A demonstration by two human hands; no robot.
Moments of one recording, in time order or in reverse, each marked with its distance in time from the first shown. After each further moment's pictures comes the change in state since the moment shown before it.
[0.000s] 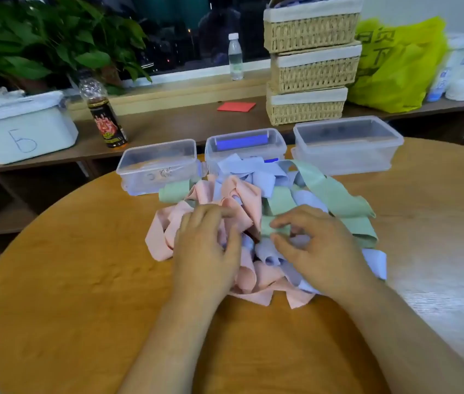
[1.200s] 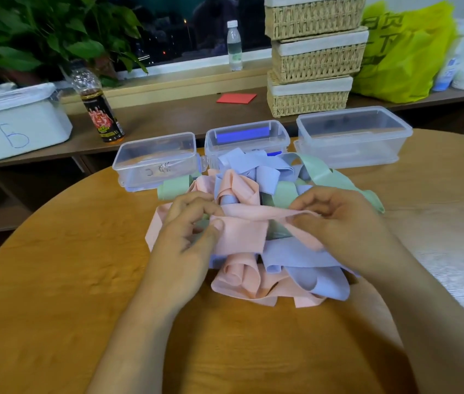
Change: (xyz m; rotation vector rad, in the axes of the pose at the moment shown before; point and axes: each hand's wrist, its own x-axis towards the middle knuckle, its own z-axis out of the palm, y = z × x) left_hand 0.010 -0.020 -0.038 -0.409 -0.208 -0.069; right_hand 0.020 -0.021 -0.032 0.356 -0.081 0.316
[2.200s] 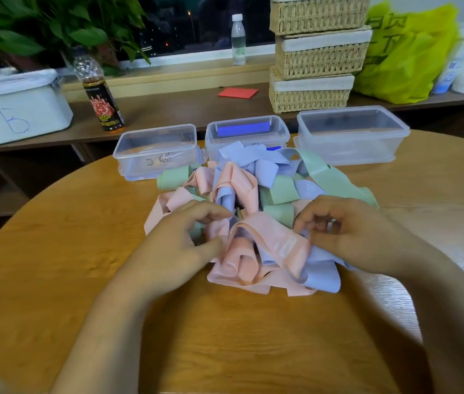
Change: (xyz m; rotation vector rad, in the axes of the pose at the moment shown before) left_hand -0.003 -0.001 -0.019 0.271 -0.229 -0.055; right_hand -0.007 0.011 -0.033 -0.329 -0.286 -0.137
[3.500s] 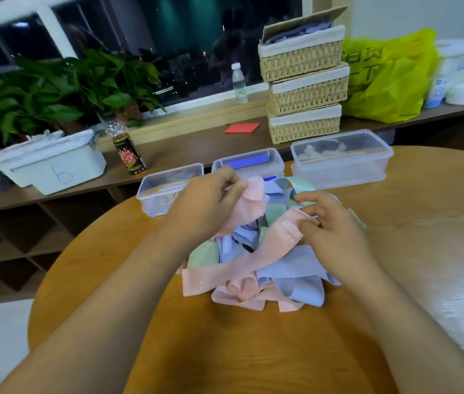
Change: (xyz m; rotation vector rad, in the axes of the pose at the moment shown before) left_hand 0.082 0.089 -0.016 0.356 0.163 0.199; right_hand 0.007 -0.005 0.011 0.499 0.457 0.091
